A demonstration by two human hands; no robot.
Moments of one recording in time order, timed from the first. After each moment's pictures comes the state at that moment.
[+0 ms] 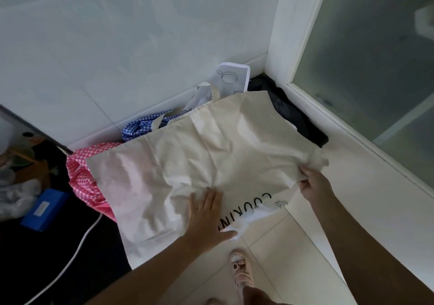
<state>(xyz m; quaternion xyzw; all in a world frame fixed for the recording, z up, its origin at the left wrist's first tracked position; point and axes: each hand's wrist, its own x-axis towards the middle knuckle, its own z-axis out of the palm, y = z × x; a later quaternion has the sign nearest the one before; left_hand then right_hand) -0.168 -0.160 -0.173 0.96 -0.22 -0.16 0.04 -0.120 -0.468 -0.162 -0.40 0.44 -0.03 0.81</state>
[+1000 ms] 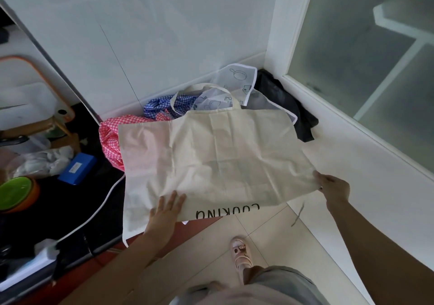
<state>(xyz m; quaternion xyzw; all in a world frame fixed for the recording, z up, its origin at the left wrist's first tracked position) -0.278 -0.035 -0.164 0.96 -0.09 -0.25 0.00 -0.266 -0.475 -0.165 -0.70 0.45 -0.09 0.54</state>
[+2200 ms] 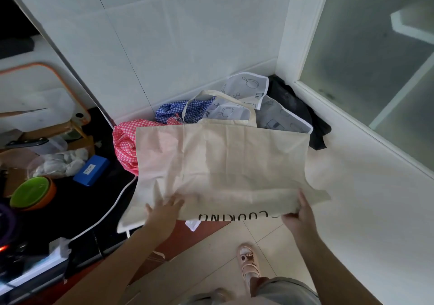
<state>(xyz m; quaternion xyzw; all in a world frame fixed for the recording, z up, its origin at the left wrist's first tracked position) -0.263 -0.031 -0.116 0.95 -0.07 -0.29 -0.04 -0.289 -0.365 -0.158 -0.31 0.38 0.05 0.87</state>
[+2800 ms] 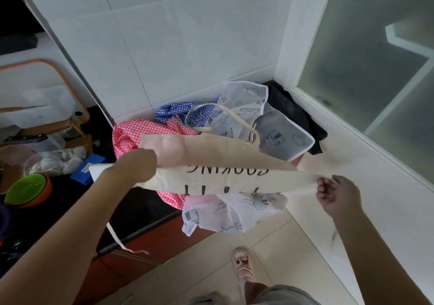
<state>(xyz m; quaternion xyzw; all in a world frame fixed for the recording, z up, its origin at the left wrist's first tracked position) -0.178 -0.004 -0.007 0.97 -0.07 -0.20 -0.14 -0.264 -0.435 -0.085 -0.38 0.44 -0.02 0.82</state>
